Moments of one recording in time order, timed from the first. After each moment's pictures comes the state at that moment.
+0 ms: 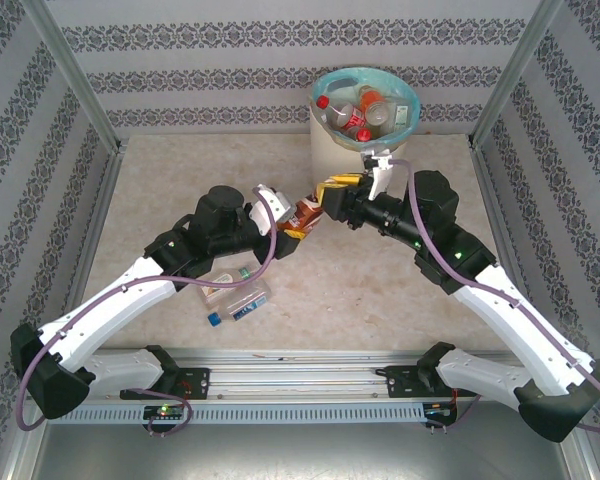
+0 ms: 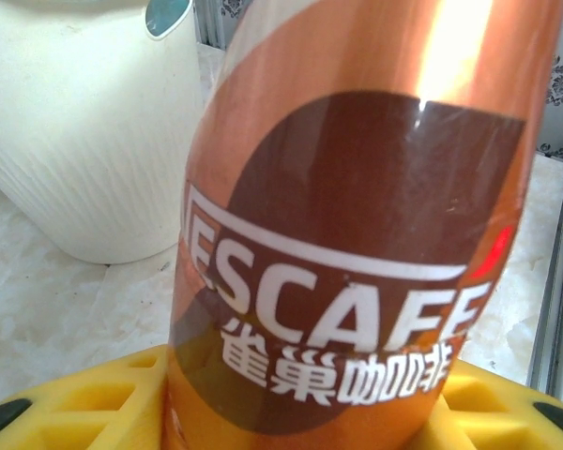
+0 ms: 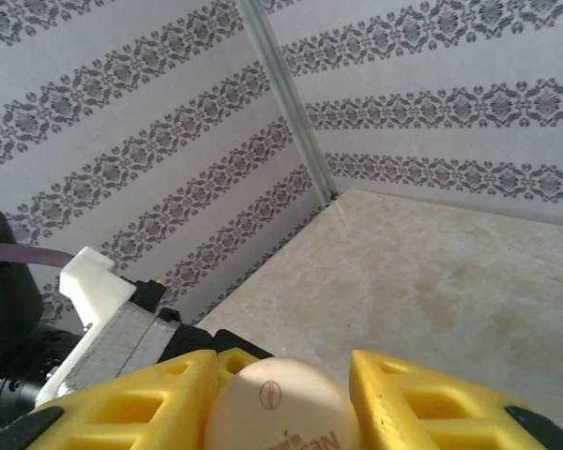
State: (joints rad) left arm -0.70 1.17 1.11 -0.39 0.25 0.12; right arm 0.63 1.04 1.17 -0.24 -0.30 0.40
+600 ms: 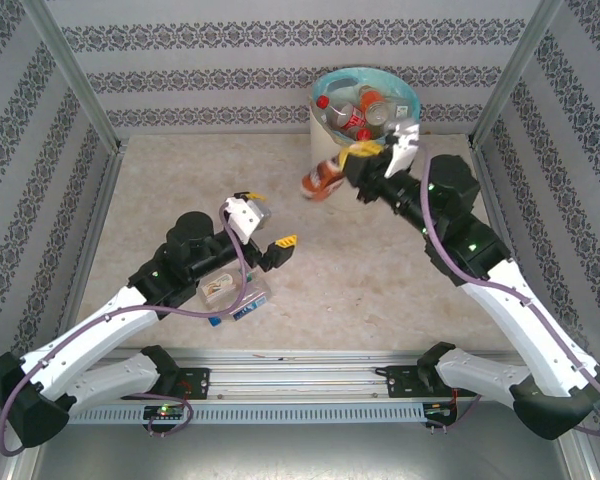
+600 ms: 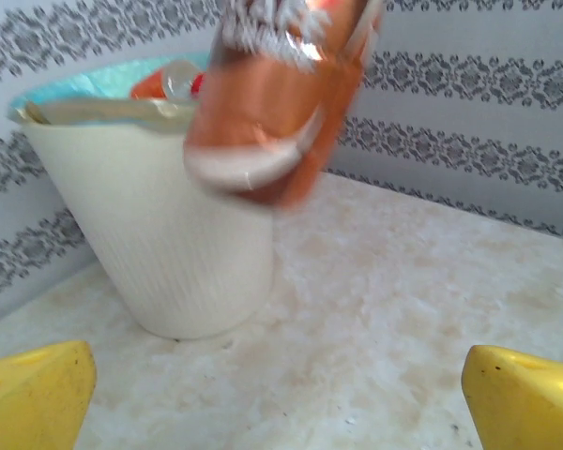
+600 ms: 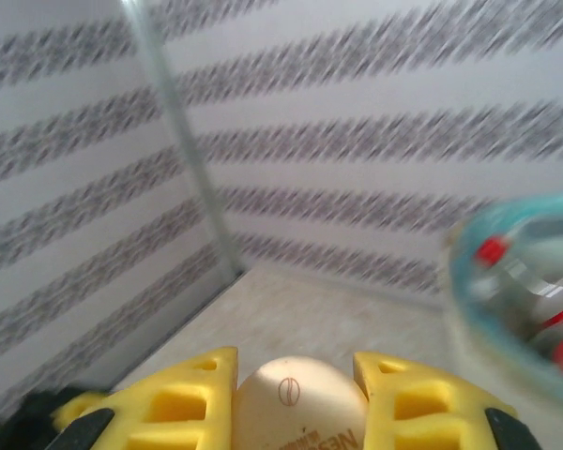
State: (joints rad) left arm -0.70 0.96 0.85 -0.03 0.13 0.12; right arm 0.56 1.07 1.34 -0.25 -0.06 0.25
